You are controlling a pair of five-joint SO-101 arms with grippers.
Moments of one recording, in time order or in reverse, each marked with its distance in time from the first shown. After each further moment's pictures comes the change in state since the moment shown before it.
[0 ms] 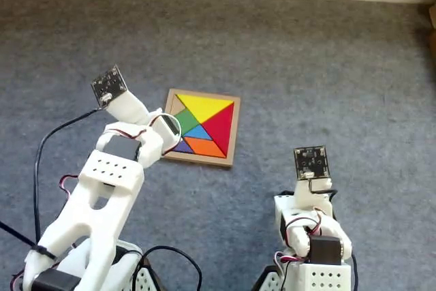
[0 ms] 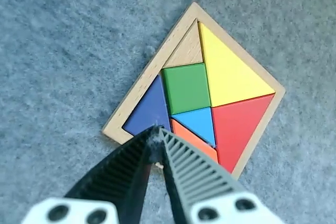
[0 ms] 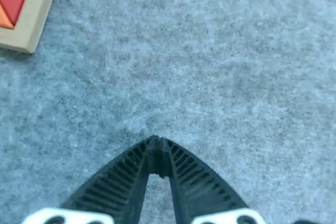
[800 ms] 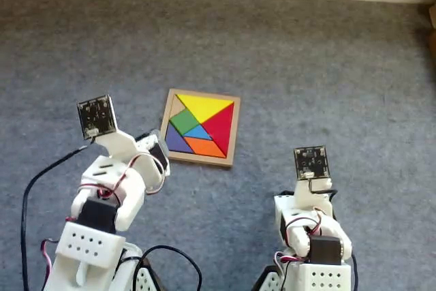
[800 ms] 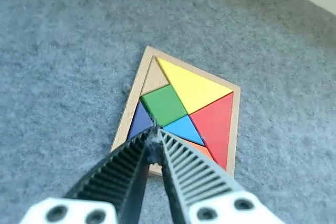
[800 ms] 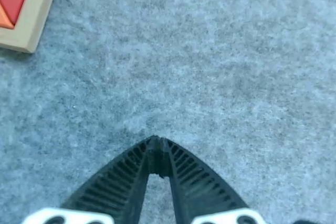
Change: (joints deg) left arm 0.1 -42.5 21.9 0.0 -18.6; right arm 0.0 0.0 0.0 0.0 0.0
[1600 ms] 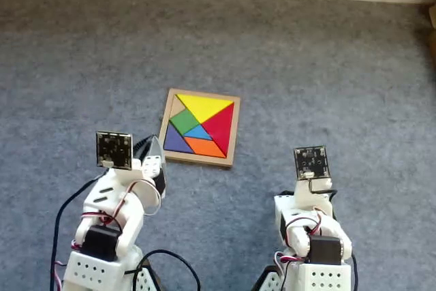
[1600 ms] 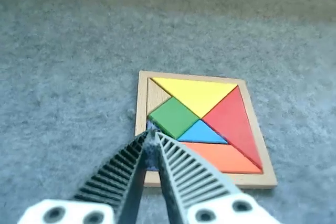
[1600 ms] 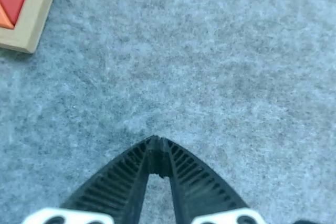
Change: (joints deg) left arm 0.0 -28.4 20.9 0.1 -20.3; right arm 0.0 0.0 0.0 0.0 0.0
